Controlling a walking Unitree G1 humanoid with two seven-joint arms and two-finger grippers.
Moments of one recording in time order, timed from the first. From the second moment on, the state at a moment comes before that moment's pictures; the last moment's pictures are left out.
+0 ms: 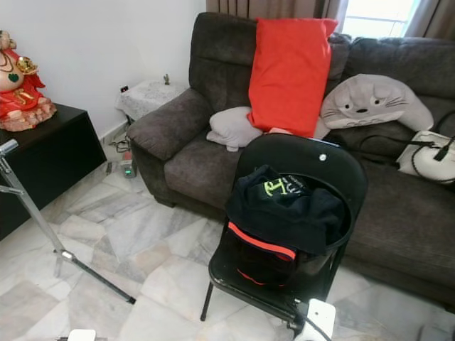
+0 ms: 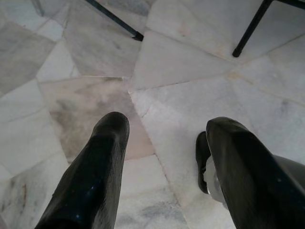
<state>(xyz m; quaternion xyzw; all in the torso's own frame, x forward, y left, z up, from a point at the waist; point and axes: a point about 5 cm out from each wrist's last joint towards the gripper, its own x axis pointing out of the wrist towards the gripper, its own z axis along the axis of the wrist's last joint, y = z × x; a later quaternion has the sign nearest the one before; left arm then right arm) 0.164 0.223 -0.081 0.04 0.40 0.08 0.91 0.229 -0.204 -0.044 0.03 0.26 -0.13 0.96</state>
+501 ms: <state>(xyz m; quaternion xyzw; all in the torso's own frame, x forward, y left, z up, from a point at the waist) 0.157 0.224 -0.084 0.04 0.41 0.08 0.91 0.205 -0.207 0.005 -0.11 0.07 -0.08 0.99</state>
